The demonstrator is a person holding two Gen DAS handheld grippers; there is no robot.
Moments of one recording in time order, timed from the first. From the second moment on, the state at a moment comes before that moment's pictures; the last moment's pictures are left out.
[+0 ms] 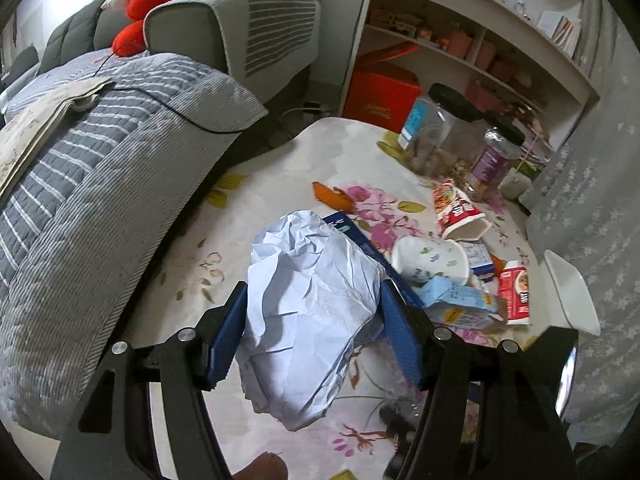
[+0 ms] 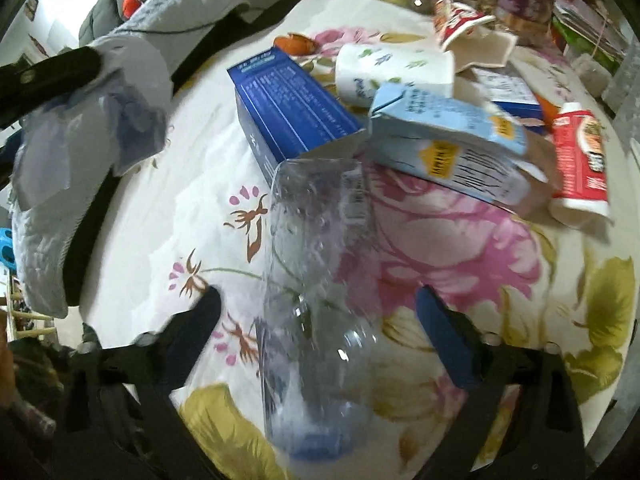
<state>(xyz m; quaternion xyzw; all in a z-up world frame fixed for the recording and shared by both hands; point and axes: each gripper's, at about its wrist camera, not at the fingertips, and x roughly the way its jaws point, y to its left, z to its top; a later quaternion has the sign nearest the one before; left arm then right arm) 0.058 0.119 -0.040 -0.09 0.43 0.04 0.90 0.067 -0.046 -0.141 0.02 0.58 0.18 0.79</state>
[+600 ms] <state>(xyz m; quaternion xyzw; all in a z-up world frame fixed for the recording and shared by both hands) 0.071 0.092 -0.006 -0.13 0.39 0.02 0.91 0.078 -0.158 -0.033 0.10 0.44 0.11 0.88</state>
